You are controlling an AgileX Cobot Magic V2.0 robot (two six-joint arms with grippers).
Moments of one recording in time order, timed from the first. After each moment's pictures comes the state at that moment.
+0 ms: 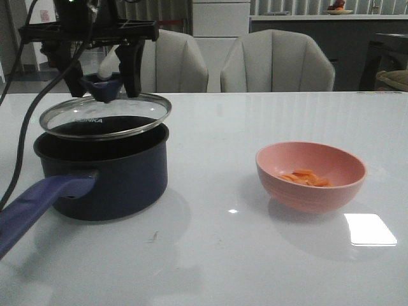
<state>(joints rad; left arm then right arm) -0.42 2.00 -1.88 0.03 1.24 -0.38 0.15 -0.01 0.03 -0.08 0.09 0.12</state>
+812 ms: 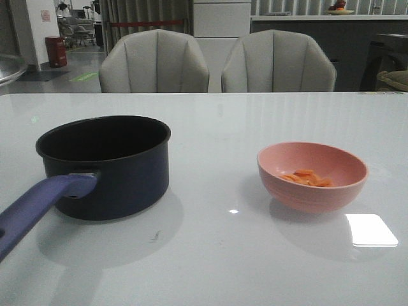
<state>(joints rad) 0.00 1.68 -1.58 0.01 1.23 -0.17 0.15 -0.01 0.03 -0.08 0.09 0.12</state>
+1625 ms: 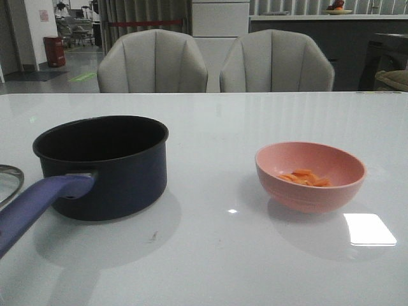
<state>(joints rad) 0.07 1.83 -1.21 -0.06 0.84 -0.10 0.15 -0.01 0.03 -0.08 0.09 0.12</state>
